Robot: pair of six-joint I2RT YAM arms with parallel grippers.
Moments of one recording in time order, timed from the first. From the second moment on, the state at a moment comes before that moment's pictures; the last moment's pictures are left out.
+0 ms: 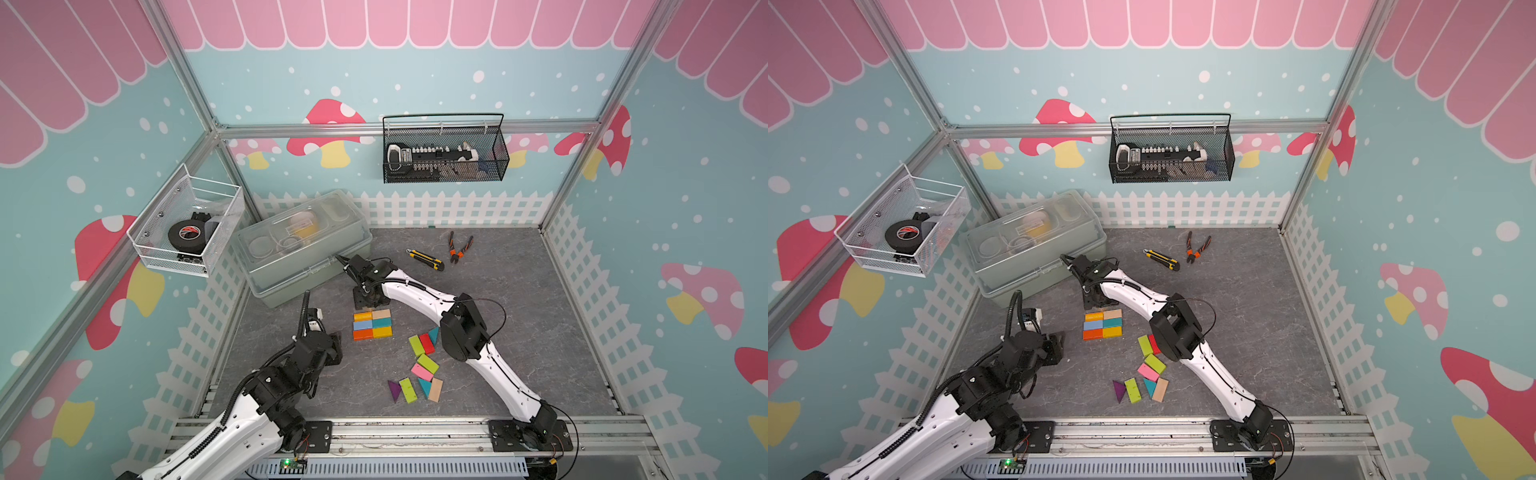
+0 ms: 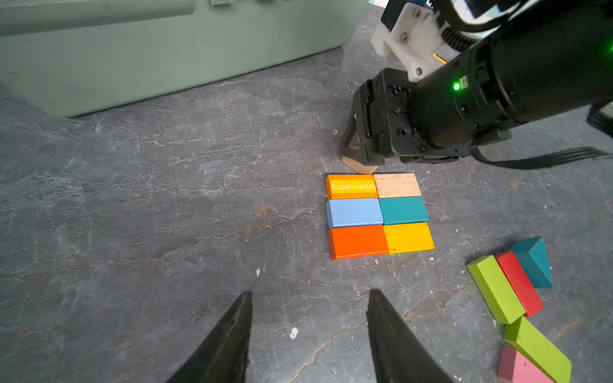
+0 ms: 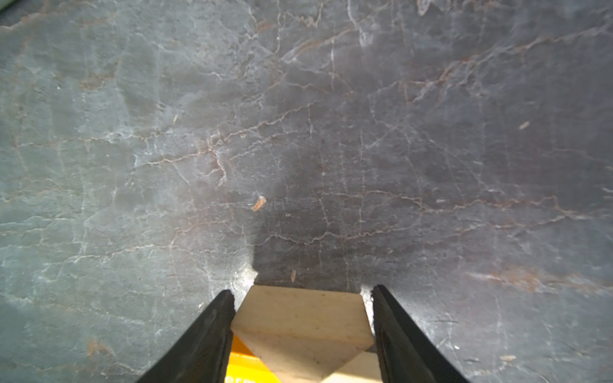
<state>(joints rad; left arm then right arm) -0.68 0.58 0.44 -0.56 -0.43 -0.60 0.88 2.57 2.39 -1.03 0.12 0.63</state>
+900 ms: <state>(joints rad) -0.68 0.58 0.44 -0.56 -0.43 -0.60 0.88 2.57 2.37 -1.03 0.12 0.62</state>
